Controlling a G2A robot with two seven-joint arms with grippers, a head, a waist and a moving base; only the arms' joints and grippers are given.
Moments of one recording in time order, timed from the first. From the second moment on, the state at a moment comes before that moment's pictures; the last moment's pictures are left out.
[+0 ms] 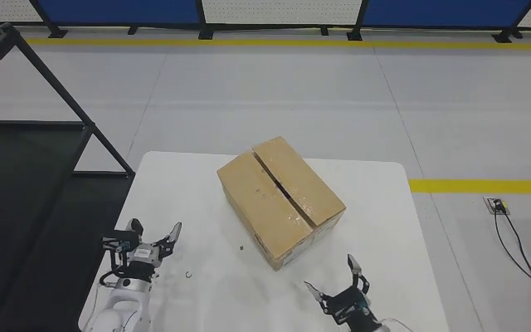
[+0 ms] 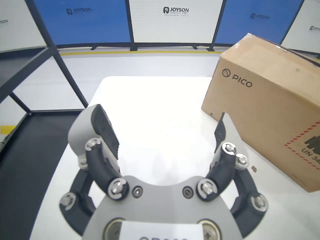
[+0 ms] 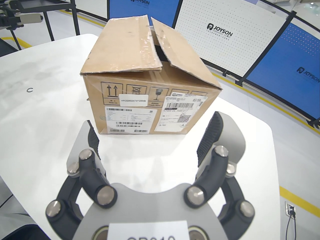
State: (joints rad) left arm 1.43 -1.22 -1.58 -1.68 1.20 -0.05 0.14; right arm -1.64 -1.23 1.24 -1.93 -1.69 0.00 -0.13
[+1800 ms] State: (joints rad) left arm 1.46 -1.22 -1.62 -1.68 1.20 -0.04 0.15; right arm -1.32 -1.41 0.88 -1.59 -1.66 0.58 -0.12
